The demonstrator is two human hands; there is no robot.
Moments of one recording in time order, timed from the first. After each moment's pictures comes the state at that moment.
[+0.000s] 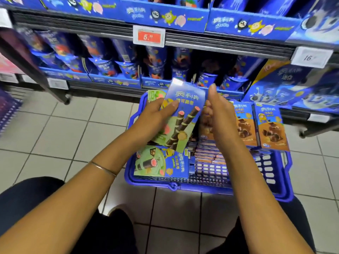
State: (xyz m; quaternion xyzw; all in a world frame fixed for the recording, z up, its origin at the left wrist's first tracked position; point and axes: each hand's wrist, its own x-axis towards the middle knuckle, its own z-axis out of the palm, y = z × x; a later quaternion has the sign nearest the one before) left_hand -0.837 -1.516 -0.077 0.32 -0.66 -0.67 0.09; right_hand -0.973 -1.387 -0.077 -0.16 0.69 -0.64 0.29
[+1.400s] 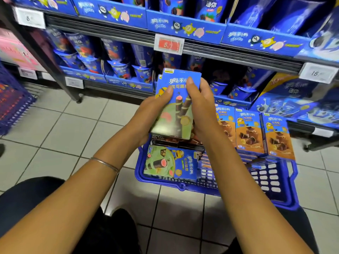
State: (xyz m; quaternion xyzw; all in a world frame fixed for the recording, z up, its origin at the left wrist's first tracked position) left_hand -0.812 -1.534 -0.059 0.34 -0.52 -0.78 0.13; right_hand -0.923 -1.459 -0.048 -0.19 0.64 -0.68 0.29
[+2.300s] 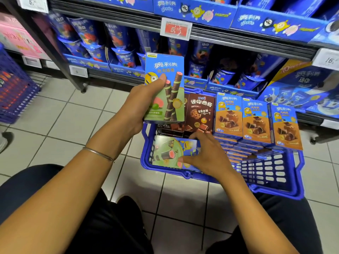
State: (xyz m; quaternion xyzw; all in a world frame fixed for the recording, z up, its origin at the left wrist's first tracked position) left_hand -0.788 -1.546 -0.053 0.41 -0.49 -0.75 0.18; right_hand -0.896 -1.345 -0.137 -0.41 0.85 -0.19 0.28
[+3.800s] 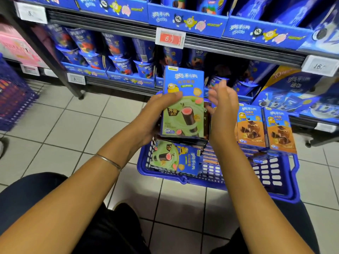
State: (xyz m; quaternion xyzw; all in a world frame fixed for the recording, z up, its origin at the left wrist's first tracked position) left_hand -0.800 -1.520 -0.059 0.31 -0.53 -0.79 0.11; right_hand -0.924 -1.412 -0.059 -0.09 0.68 -0.70 0.19
